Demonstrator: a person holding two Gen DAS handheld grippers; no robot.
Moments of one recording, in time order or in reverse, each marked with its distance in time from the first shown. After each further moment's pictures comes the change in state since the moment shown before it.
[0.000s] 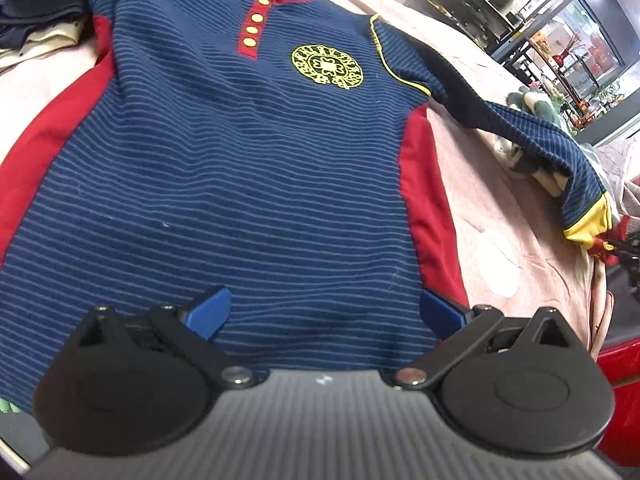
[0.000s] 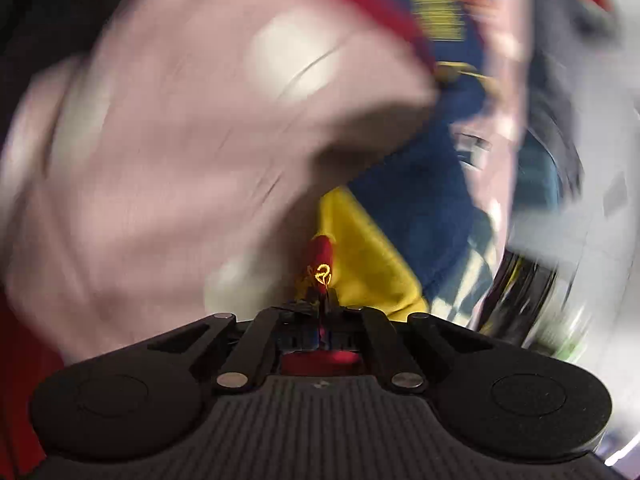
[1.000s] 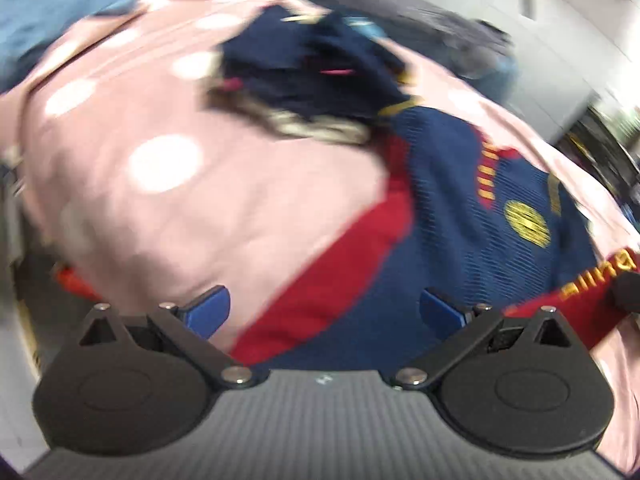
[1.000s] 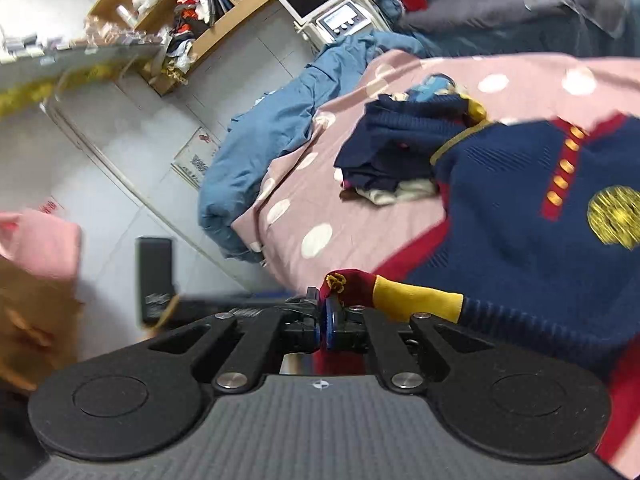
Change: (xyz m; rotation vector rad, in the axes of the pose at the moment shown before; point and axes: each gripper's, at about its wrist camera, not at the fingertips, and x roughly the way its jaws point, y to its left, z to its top) left arm -0.123 0.133 -0.017 -0.328 -0.296 0.378; right arm -0.006 -0.010 0.206 0.901 -0.728 0.841
